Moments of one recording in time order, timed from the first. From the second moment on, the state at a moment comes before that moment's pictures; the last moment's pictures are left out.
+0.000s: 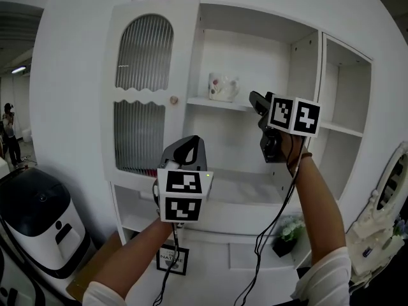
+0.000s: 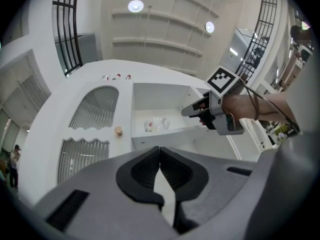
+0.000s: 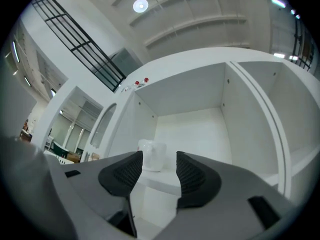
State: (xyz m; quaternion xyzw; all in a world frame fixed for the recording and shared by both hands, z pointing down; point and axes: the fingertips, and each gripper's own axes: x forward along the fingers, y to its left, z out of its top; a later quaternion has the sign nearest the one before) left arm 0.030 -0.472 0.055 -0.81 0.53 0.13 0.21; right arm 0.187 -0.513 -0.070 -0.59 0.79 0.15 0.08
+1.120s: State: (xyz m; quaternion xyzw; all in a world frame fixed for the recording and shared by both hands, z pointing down) left arm 0.046 -0.457 0.139 -0.85 0.49 0.11 0.17; right arm 0.237 -0.432 0.122 -0.68 0.71 0.15 0.12
